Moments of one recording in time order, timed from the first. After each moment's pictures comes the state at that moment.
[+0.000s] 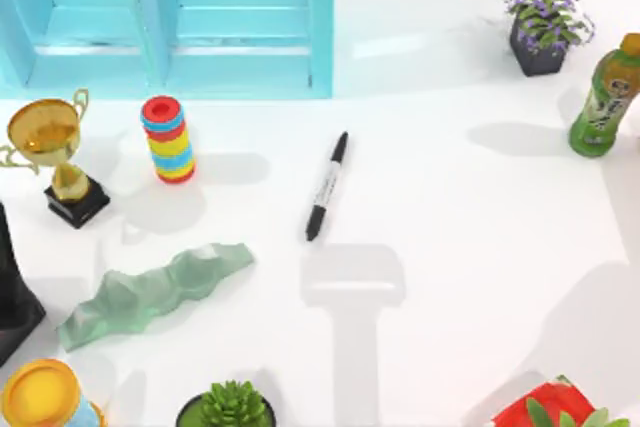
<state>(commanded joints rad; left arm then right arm) 0.00 0.00 0.00 0.00 0.00 0.00 -0.49 1.96 1.33 -0.95 0.00 -0.48</state>
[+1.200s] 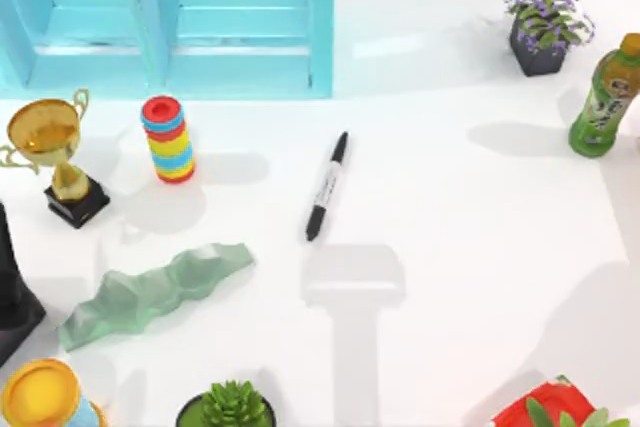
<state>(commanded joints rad) 0.00 0.00 0.00 0.00 0.00 0.00 -0.49 1.96 1.33 -0.95 0.00 -0.48</state>
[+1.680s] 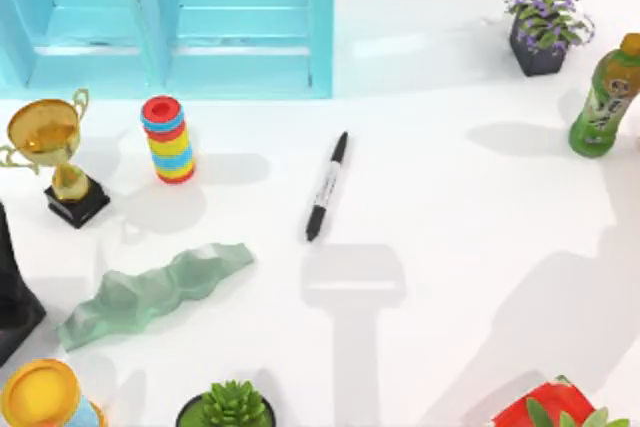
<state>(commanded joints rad) 0.00 0.00 0.00 0.00 0.00 0.00 -0.43 1.94 1.39 -1.02 0.00 -0.41</state>
